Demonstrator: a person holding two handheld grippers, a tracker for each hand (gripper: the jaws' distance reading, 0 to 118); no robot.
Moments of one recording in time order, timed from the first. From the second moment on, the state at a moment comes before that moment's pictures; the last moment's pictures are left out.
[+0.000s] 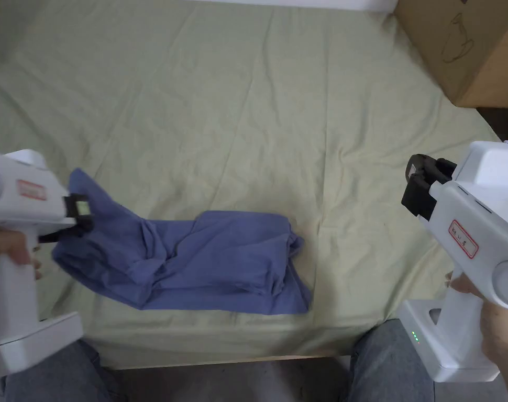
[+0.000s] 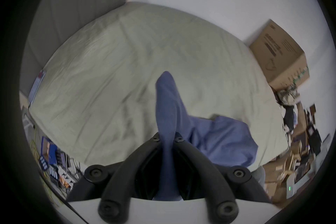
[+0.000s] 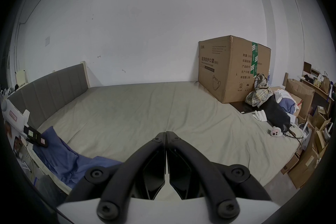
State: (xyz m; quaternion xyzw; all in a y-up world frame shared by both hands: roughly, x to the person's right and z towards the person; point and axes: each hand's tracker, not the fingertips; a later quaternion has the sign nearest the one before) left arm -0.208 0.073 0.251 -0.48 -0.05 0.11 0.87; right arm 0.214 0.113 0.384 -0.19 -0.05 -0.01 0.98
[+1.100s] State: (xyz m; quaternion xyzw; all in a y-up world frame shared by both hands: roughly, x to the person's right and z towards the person) left arm -0.030 0.056 0.250 -0.38 -0.20 0.09 0.90; right arm 0.233 0.119 0.409 -0.17 -0.08 -0.01 0.98
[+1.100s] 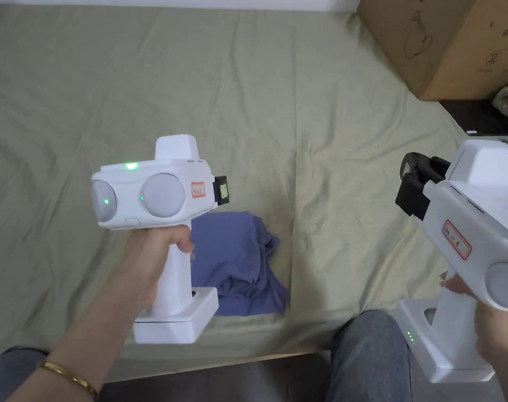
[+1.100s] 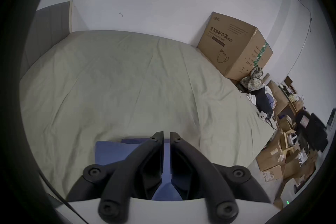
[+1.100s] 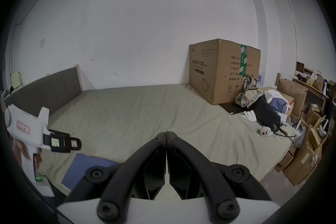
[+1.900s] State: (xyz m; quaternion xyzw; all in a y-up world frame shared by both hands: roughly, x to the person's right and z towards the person) left arm 0.003 0.025 0.302 -0.41 -0.25 0.10 0.87; right arm 0.225 0.126 0.406 -0.17 -0.08 0.00 0.98
